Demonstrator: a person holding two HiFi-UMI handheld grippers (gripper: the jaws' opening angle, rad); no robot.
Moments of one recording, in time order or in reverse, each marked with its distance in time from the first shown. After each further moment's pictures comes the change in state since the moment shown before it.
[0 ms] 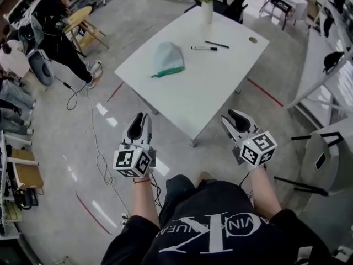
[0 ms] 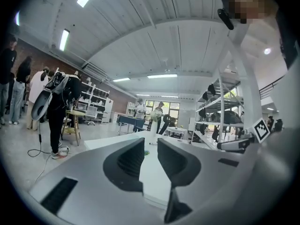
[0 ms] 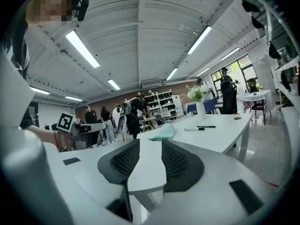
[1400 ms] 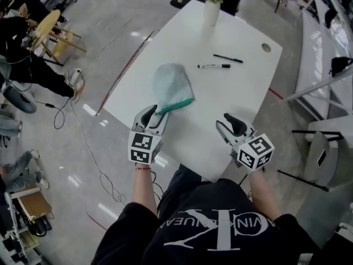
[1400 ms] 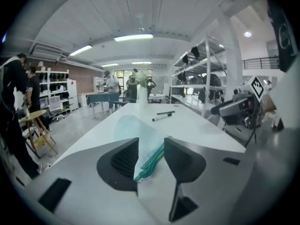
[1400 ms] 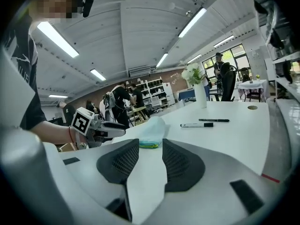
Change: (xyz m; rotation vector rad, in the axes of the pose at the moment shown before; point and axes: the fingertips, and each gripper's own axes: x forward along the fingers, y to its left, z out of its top) left arm 0.265 0.094 -0.072 0.279 0.408 -0.350; right arm 0.203 -0.082 0.012 0.085 0.143 -0.096
